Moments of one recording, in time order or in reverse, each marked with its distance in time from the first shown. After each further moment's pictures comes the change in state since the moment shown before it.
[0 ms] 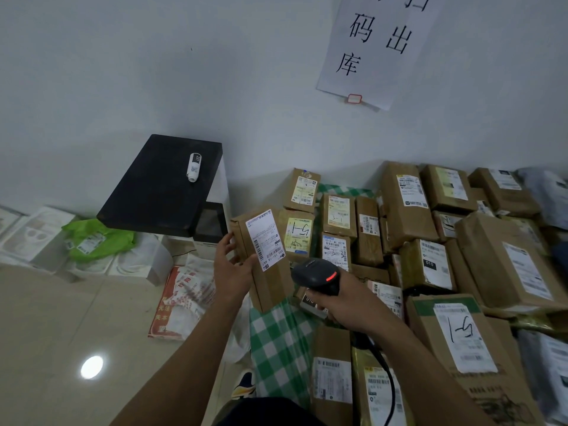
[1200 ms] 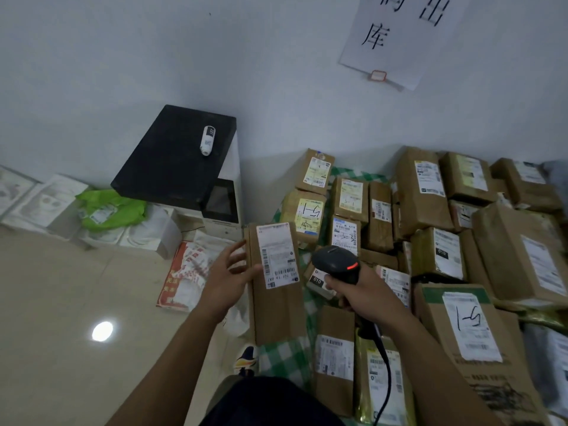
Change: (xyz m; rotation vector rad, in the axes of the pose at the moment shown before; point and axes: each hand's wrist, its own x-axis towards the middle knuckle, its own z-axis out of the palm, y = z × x) left_hand -0.049 -0.014 -0.061 -0.038 -0.293 -0.082; right_hand -0.009 0.014 0.003 0.036 0.032 0.039
